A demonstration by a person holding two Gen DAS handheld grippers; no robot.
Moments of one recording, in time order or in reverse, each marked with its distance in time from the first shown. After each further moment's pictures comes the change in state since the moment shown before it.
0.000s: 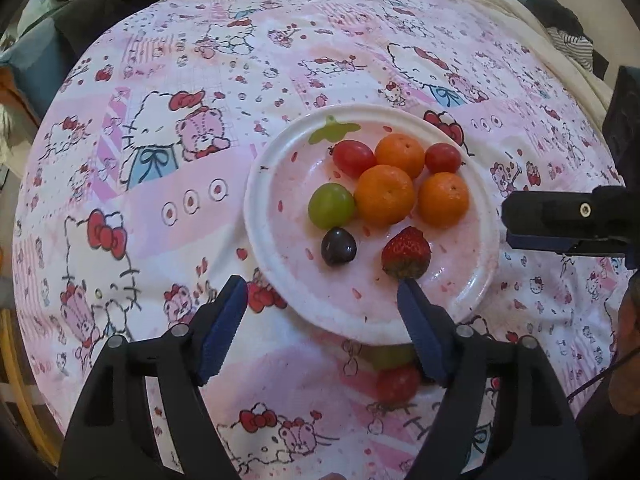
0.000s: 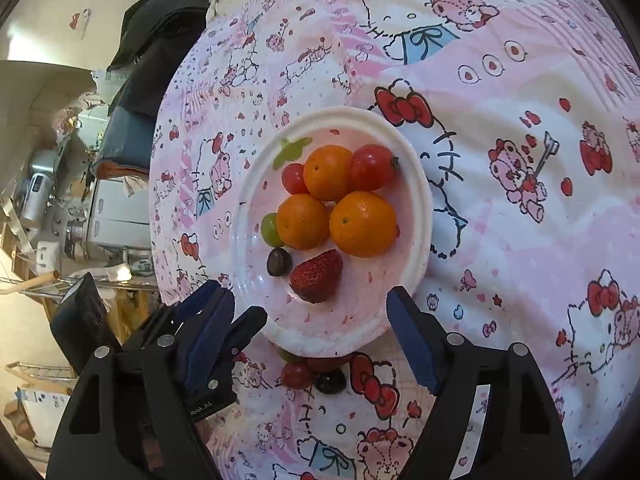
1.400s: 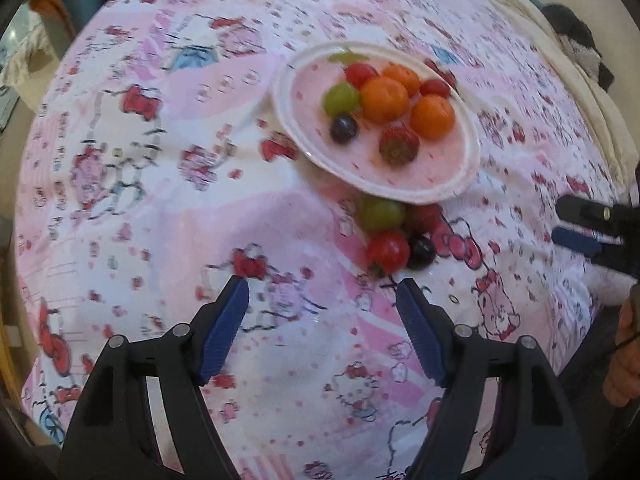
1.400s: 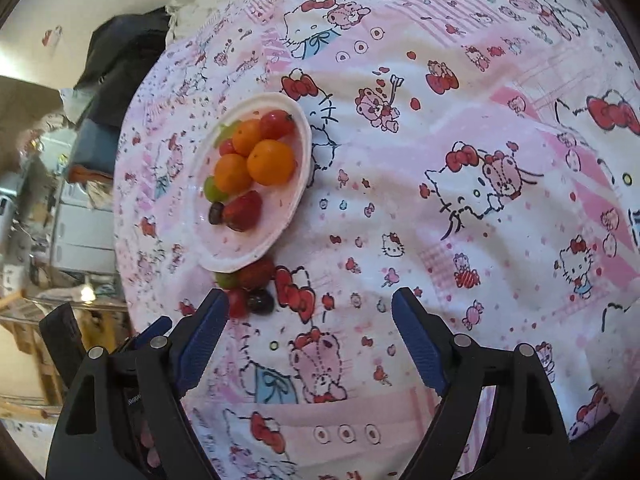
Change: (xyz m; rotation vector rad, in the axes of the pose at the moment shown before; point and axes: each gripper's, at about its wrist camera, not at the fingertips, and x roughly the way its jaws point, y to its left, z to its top) left arm -0.025 0.000 -0.075 -0.117 0.105 -0.045; right arm -0.055 -0.027 -0.079 0.067 -0.090 -0.185
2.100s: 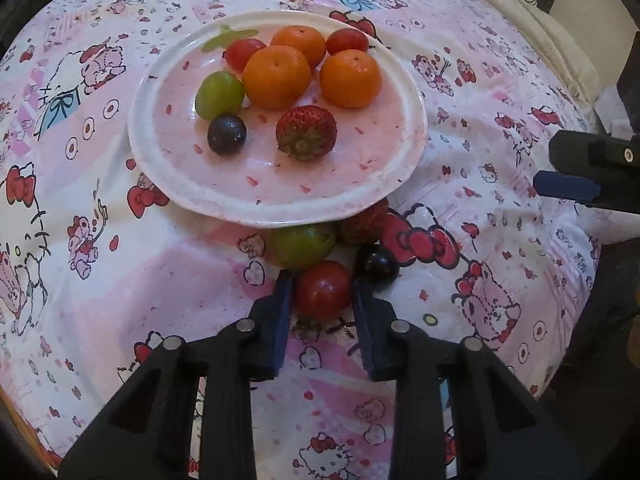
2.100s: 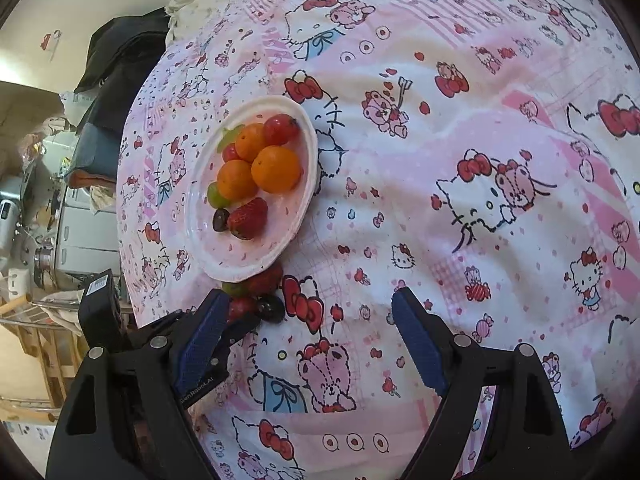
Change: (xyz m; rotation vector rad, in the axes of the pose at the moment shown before) left arm 0.044 -0.036 0.027 0.270 0.078 -0.126; right arm 0.003 0.003 0.008 0.016 0.010 0.025
